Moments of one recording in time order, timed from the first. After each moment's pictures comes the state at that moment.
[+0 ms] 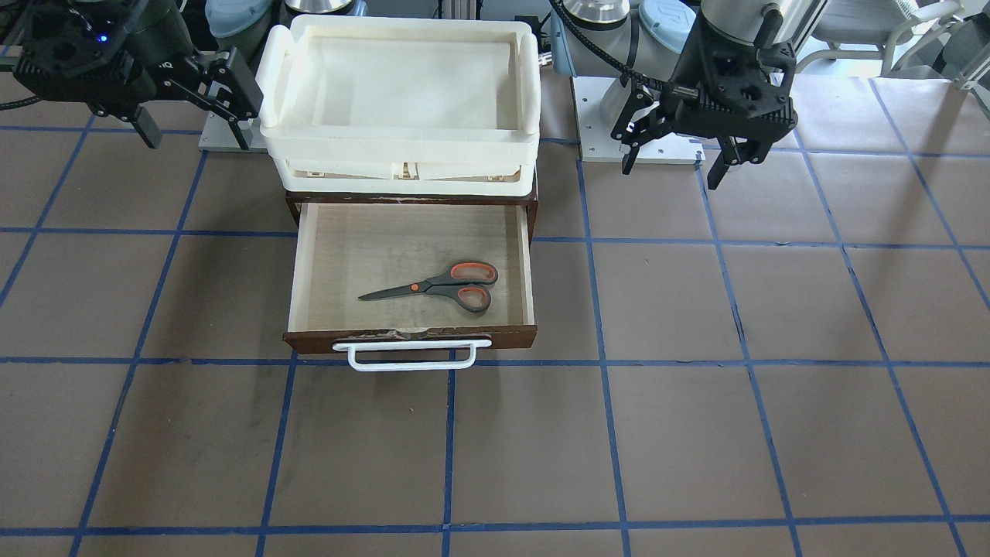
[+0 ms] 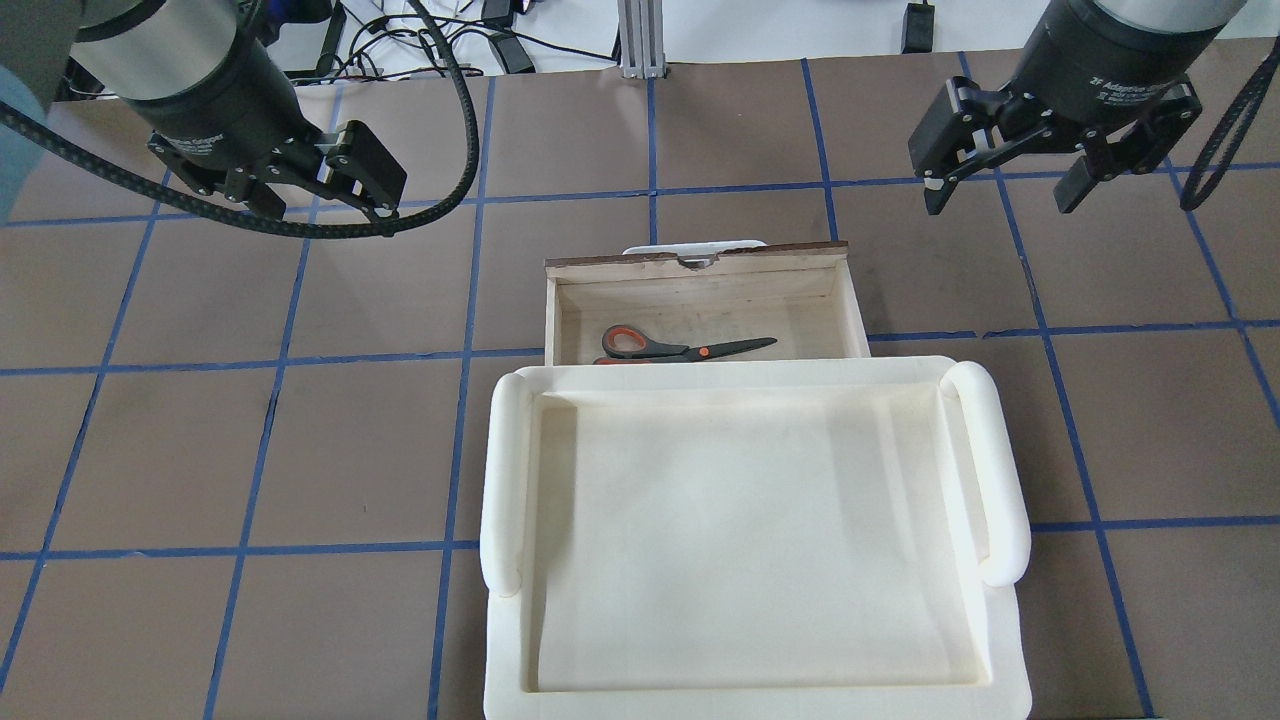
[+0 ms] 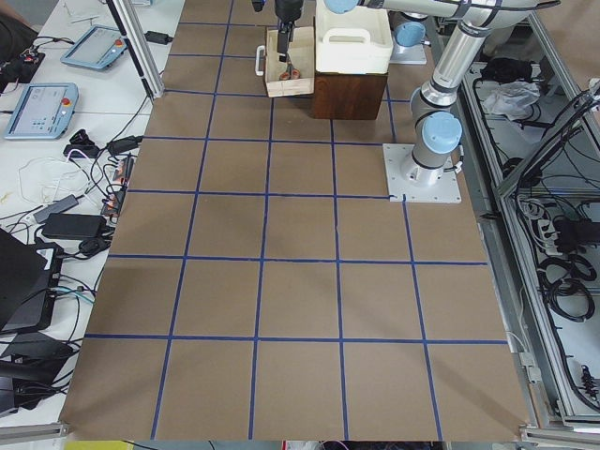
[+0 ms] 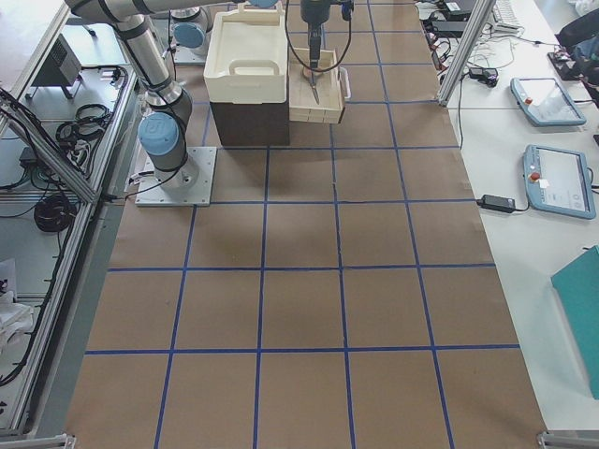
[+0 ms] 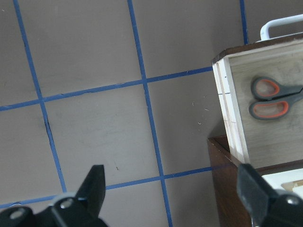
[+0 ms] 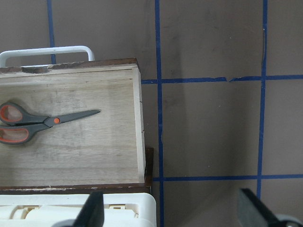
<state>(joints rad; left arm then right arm) -1.58 -1.52 -1.54 -1.58 1.54 0.16 1.53 -1.64 1.50 -1.44 -1.54 -0.02</state>
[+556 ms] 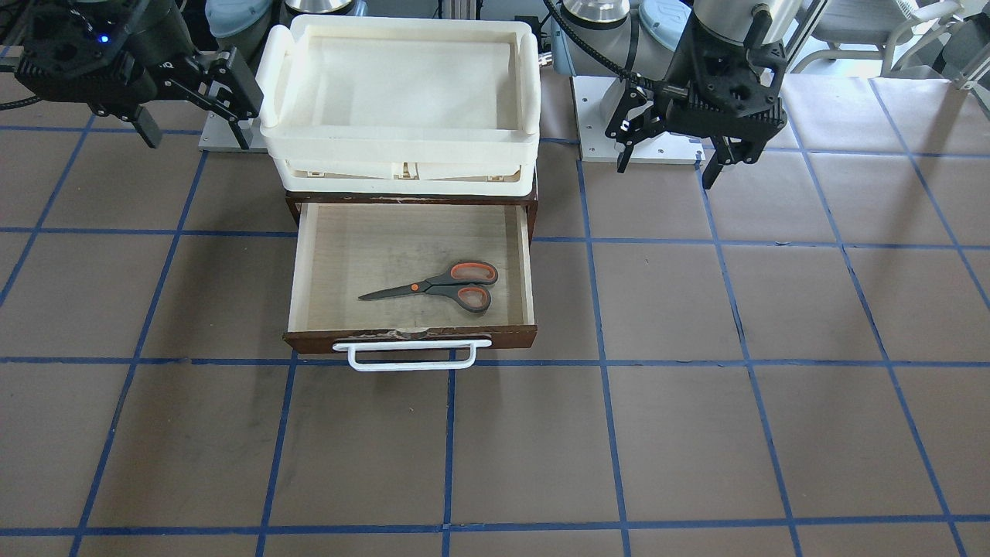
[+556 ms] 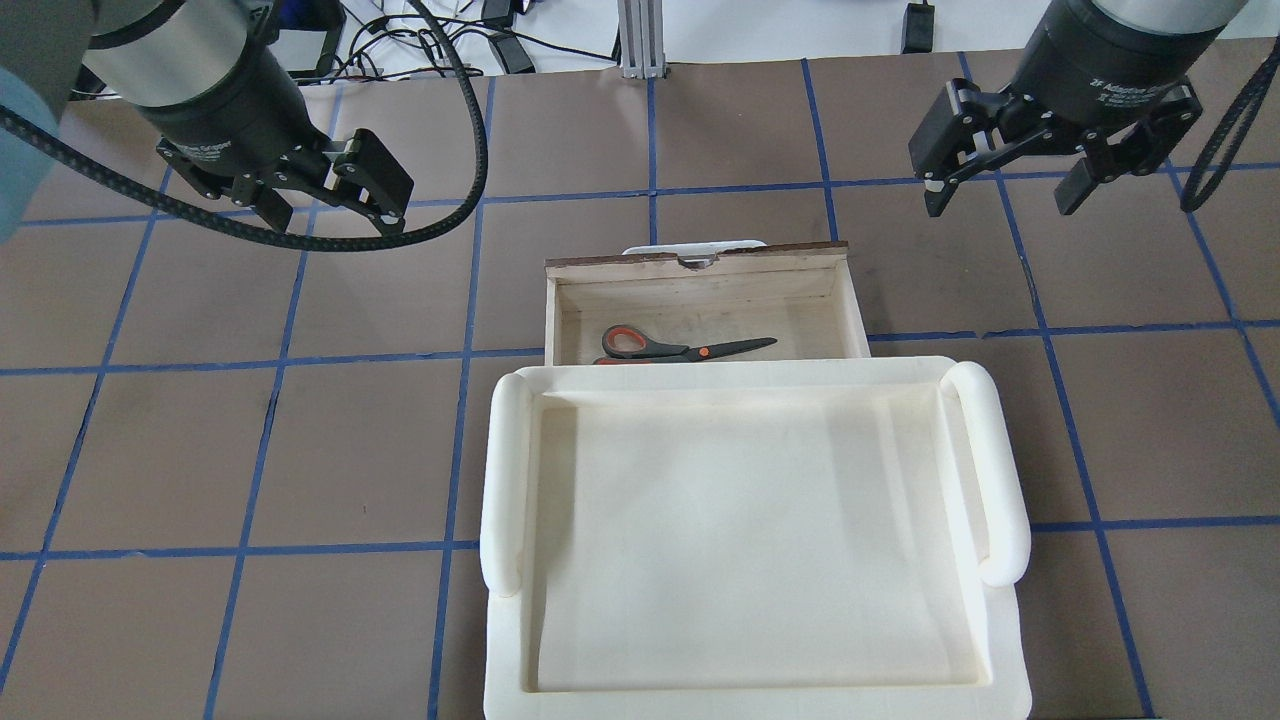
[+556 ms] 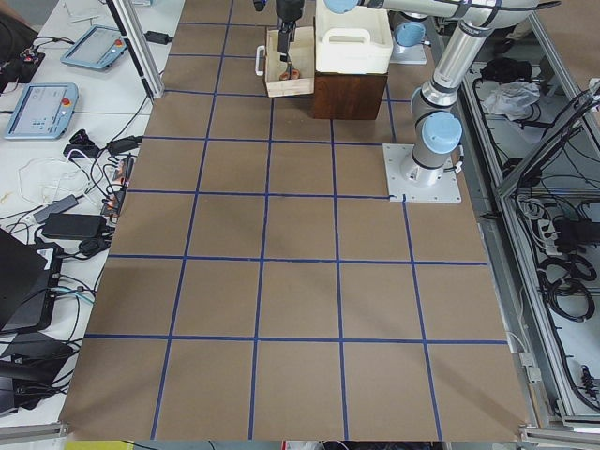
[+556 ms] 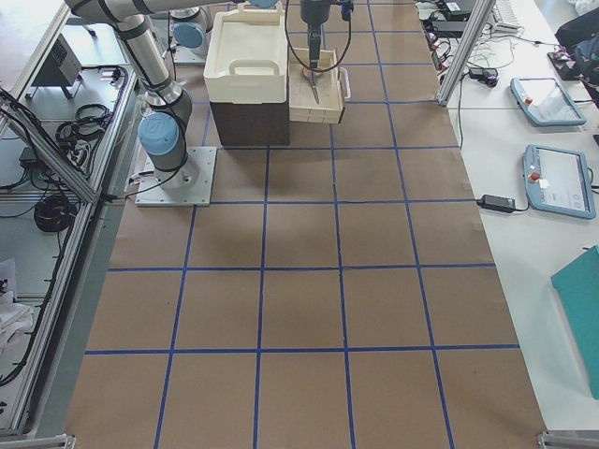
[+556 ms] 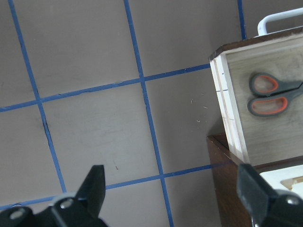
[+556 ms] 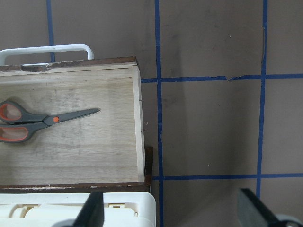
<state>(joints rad) -1.59 -1.52 -1.54 -1.58 1.54 0.17 1.53 -1.64 1.50 -1.44 -1.54 -0.02</state>
